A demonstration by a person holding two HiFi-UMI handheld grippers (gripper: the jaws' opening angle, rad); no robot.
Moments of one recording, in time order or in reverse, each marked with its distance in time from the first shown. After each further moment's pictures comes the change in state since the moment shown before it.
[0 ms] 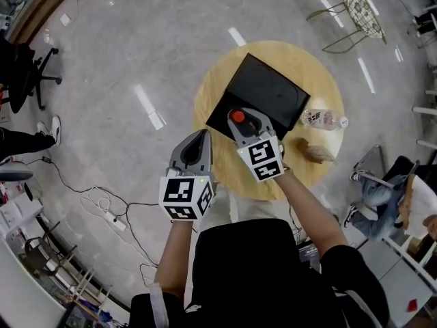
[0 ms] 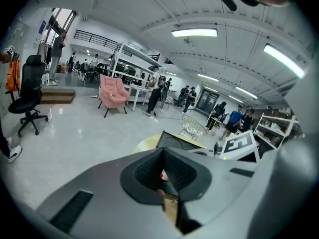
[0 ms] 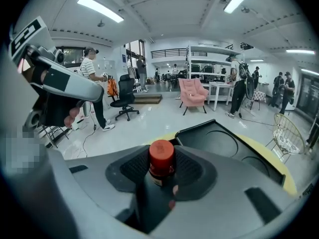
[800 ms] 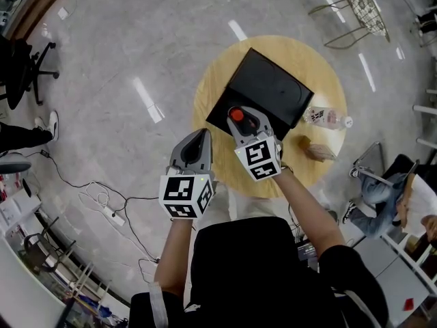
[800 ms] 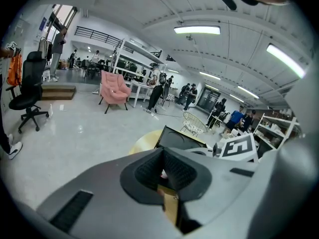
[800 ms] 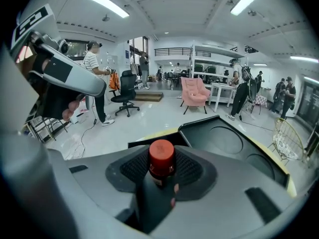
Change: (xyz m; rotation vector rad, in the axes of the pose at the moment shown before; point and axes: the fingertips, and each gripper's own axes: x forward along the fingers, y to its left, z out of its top) left arm 0.006 0.008 -0.018 -0.019 0.033 0.003; right arm 0.012 0.005 -0.018 -0.069 0.026 -0.019
